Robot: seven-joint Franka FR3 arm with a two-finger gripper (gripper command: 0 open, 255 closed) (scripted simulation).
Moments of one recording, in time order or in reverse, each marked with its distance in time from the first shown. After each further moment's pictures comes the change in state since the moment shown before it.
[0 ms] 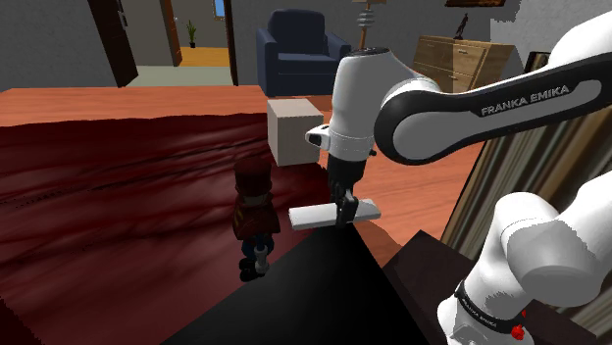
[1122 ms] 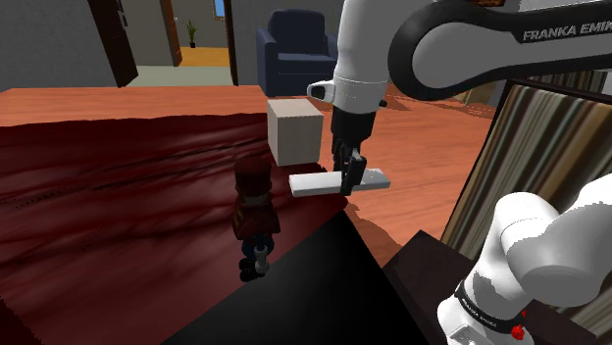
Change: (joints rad) arm -0.005 -0.023 -0.014 0.214 -0.009 -0.236 -0.001
